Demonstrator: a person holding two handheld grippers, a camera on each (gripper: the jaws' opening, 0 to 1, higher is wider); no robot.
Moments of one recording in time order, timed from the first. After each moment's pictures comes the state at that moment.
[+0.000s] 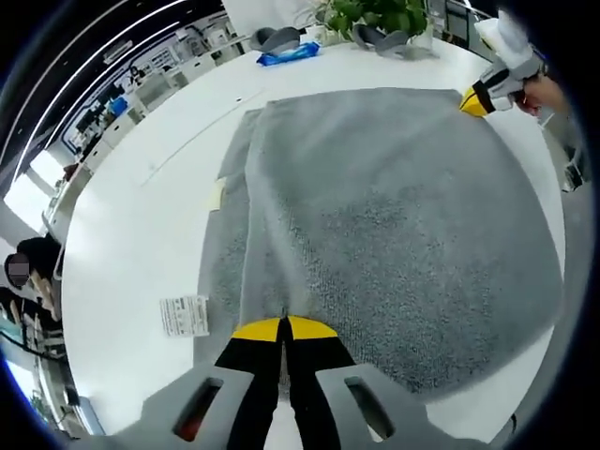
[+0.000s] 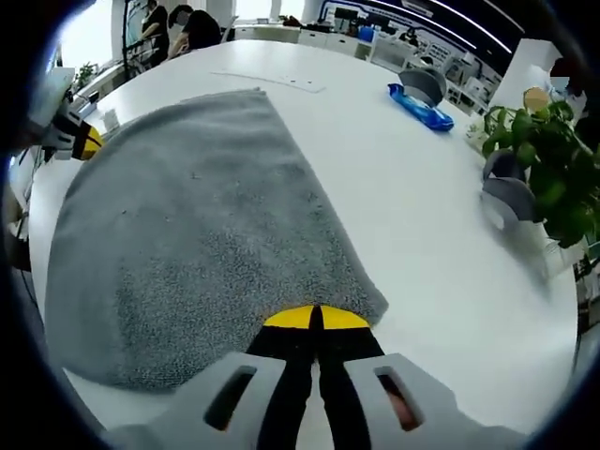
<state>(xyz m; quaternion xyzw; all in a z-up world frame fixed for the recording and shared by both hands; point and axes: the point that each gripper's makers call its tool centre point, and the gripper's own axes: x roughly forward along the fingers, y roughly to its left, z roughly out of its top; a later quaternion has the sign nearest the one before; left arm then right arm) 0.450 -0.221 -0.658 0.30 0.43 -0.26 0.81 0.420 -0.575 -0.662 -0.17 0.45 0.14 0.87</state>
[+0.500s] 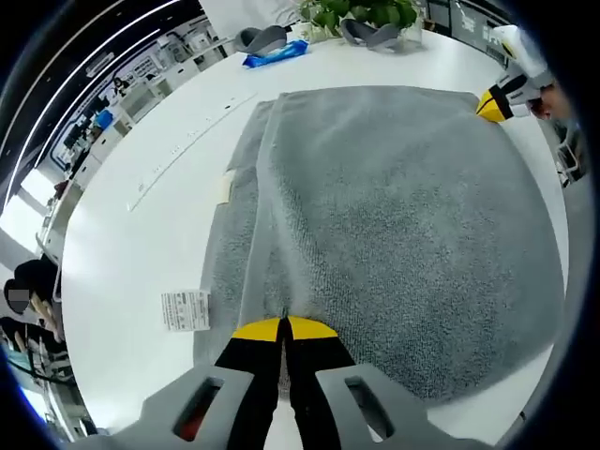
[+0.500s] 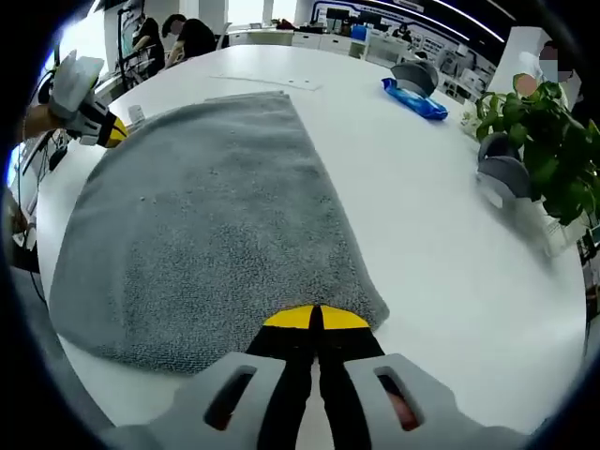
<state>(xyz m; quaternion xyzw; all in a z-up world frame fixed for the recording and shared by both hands) 0.482 -0.231 -0.659 0.32 0.43 -0.29 0.80 0.397 -0.576 -0.662 -0.14 0.45 0.14 0.87</state>
